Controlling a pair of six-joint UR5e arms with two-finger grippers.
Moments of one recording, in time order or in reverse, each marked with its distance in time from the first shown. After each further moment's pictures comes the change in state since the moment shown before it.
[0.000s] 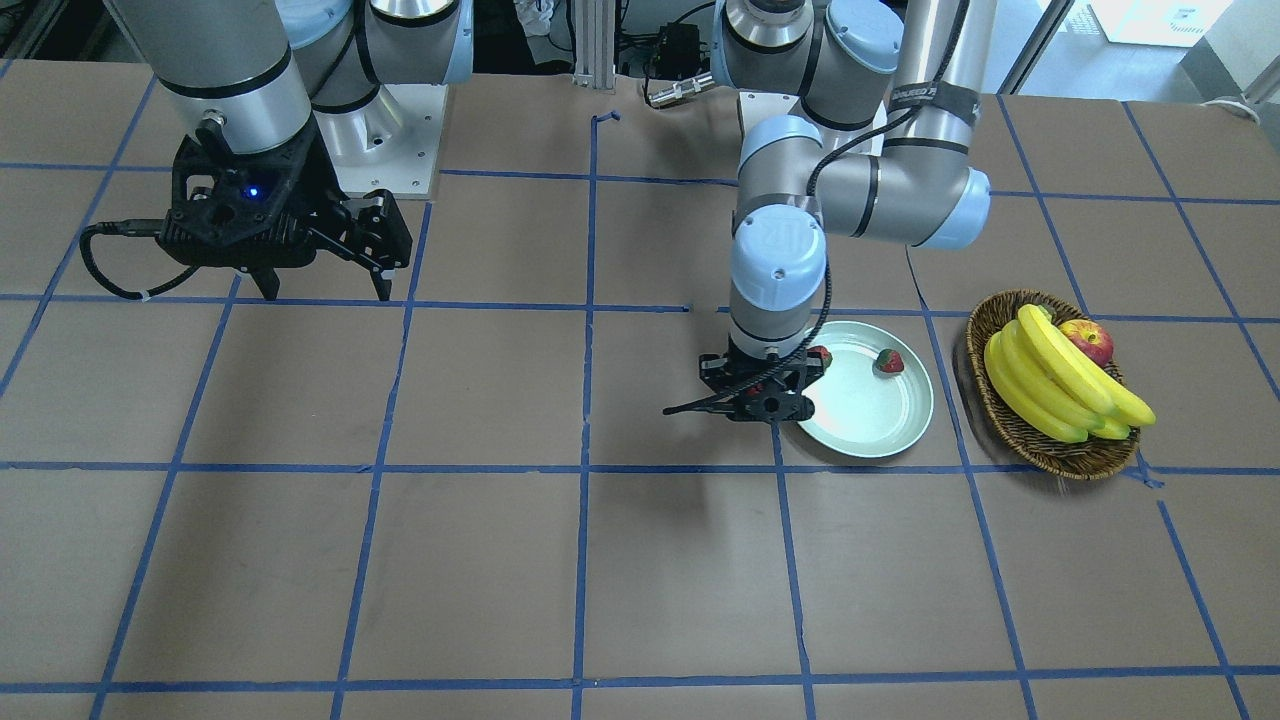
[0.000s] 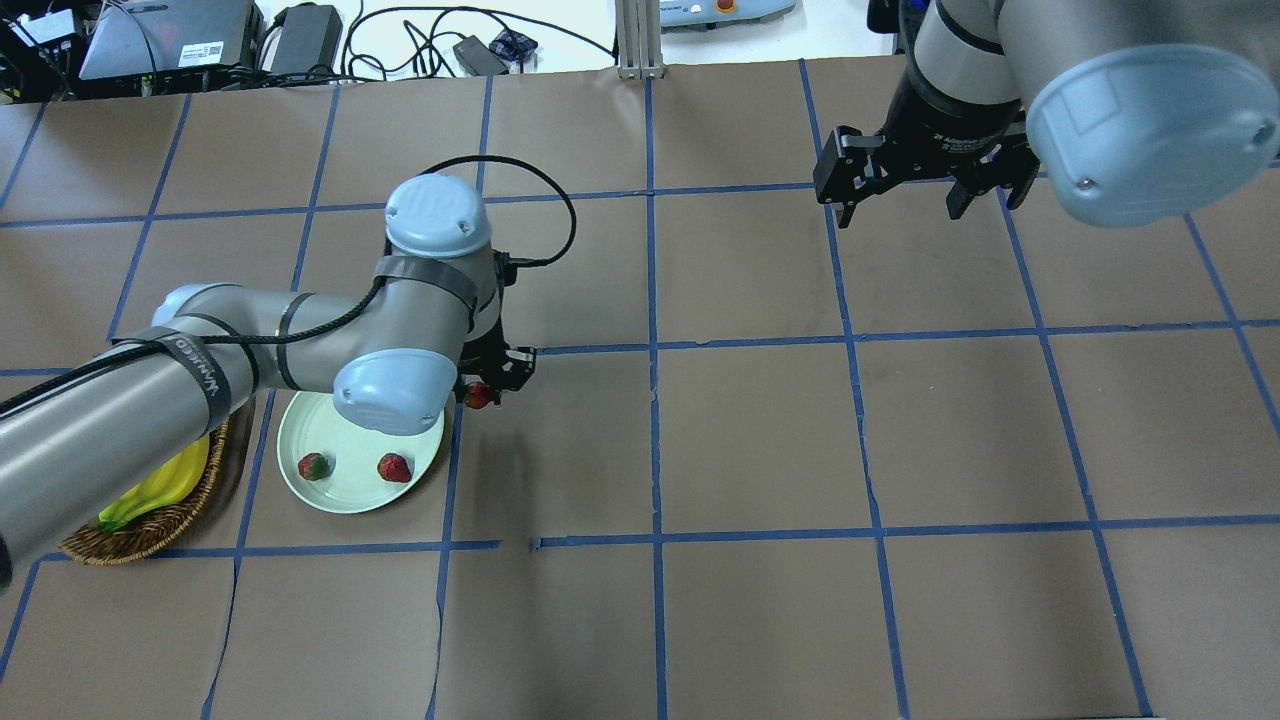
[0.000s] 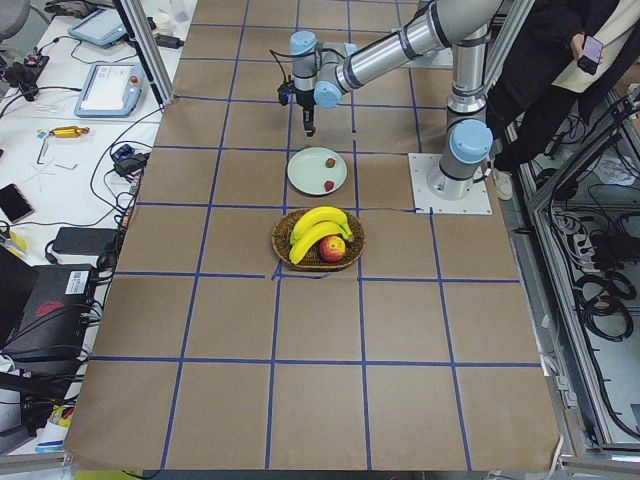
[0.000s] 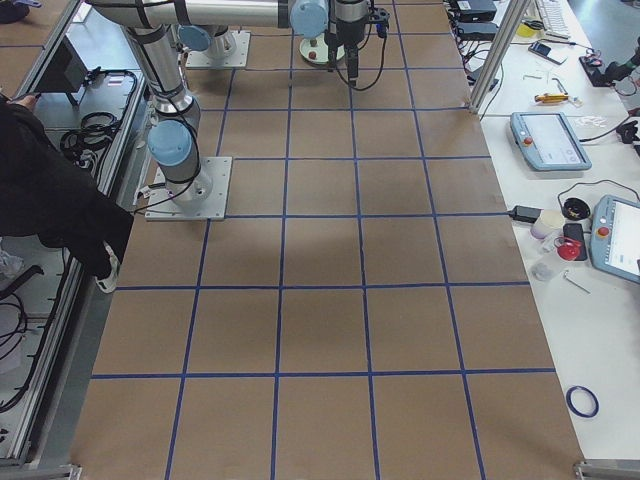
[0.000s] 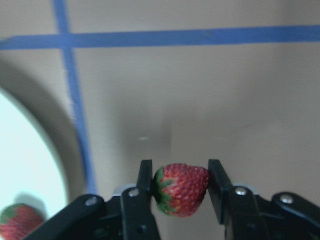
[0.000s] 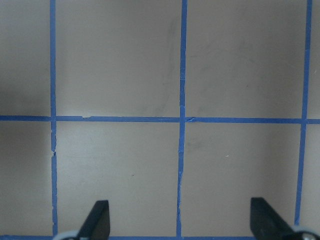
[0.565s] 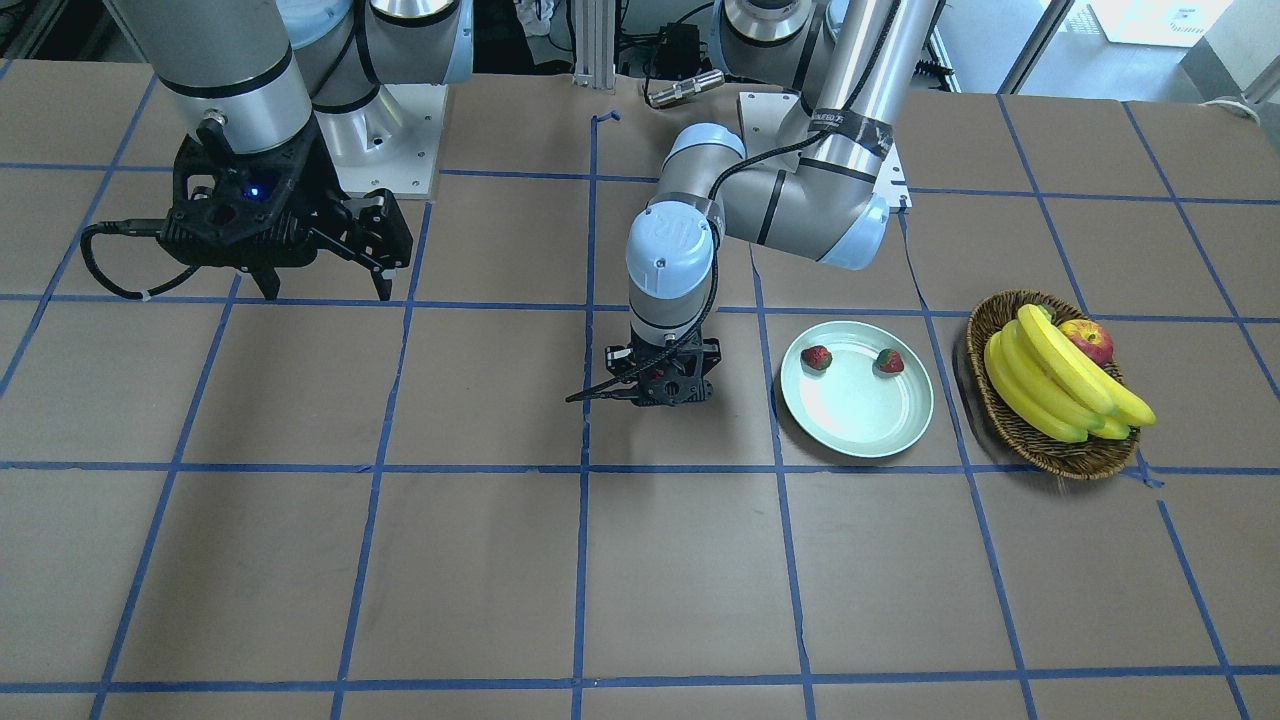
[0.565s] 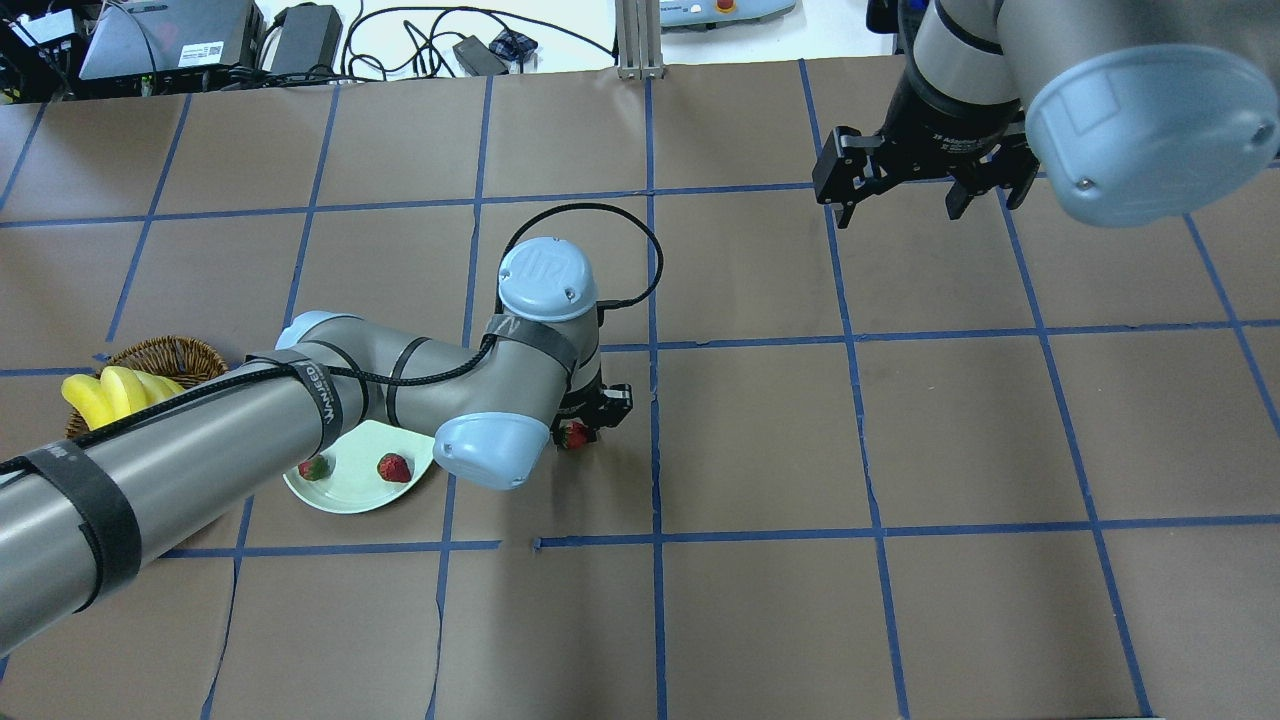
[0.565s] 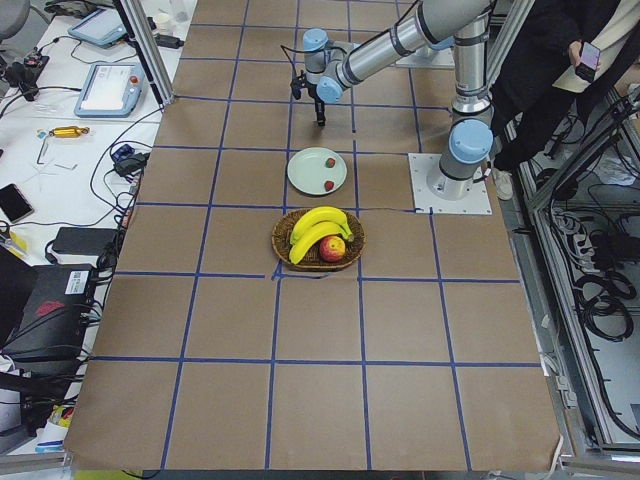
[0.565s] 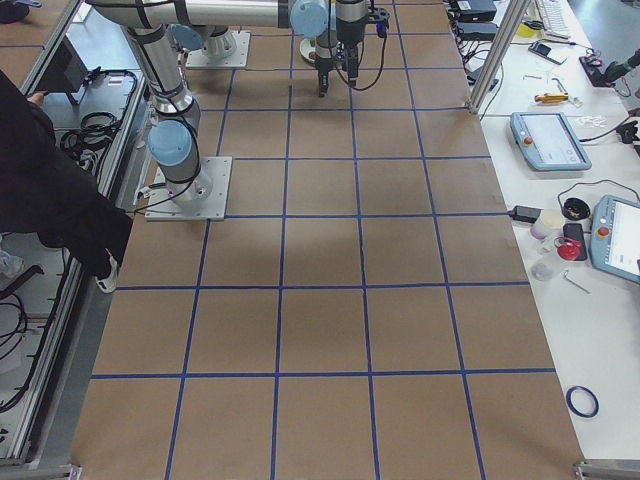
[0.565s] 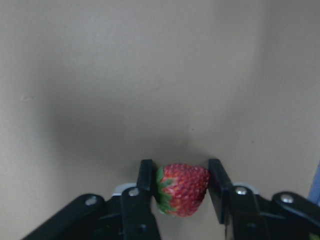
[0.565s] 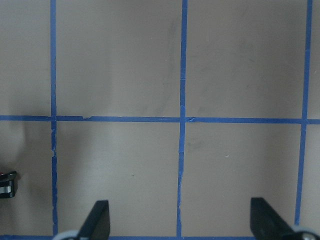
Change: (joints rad) left arm -0.213 -0.096 -0.008 0.123 -0.090 -0.310; right arm 0.001 0.000 -0.001 0.001 0.000 0.000
